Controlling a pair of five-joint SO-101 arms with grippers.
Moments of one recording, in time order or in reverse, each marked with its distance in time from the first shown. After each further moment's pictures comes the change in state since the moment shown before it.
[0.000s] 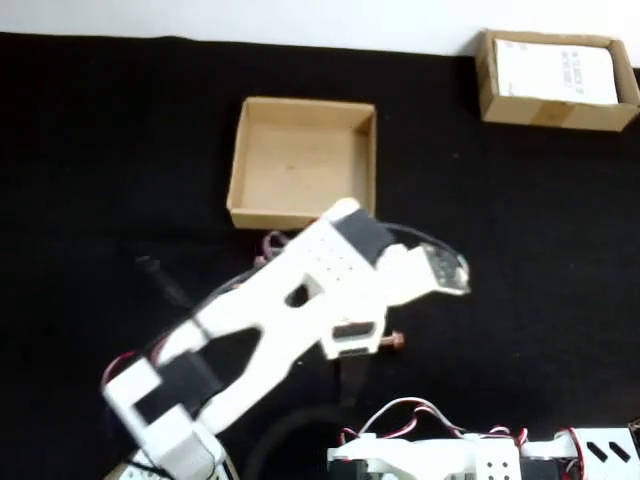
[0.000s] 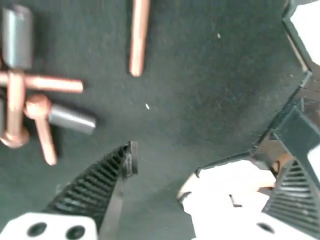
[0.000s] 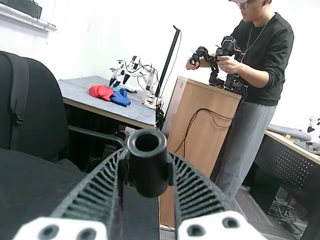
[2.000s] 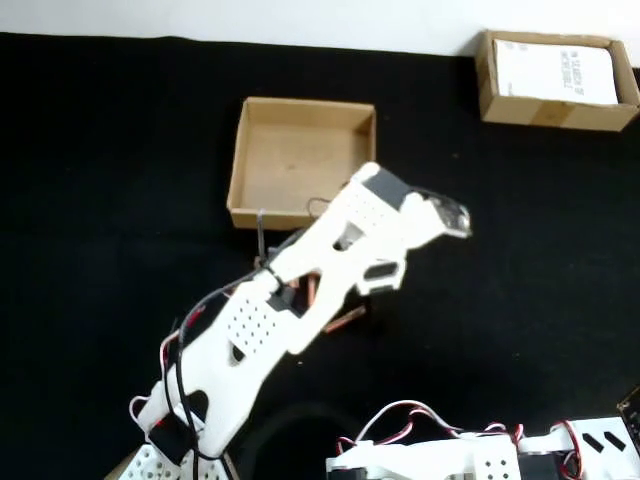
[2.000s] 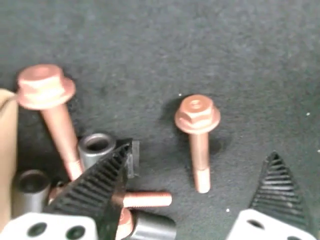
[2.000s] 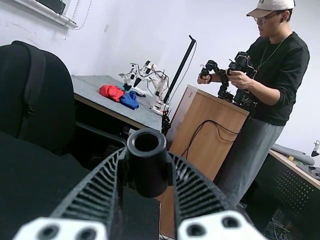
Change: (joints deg) left arm -8.2 49.8 -52.5 0.0 -2.4; right arm -4.3 0.0 0.0 0.0 6.8
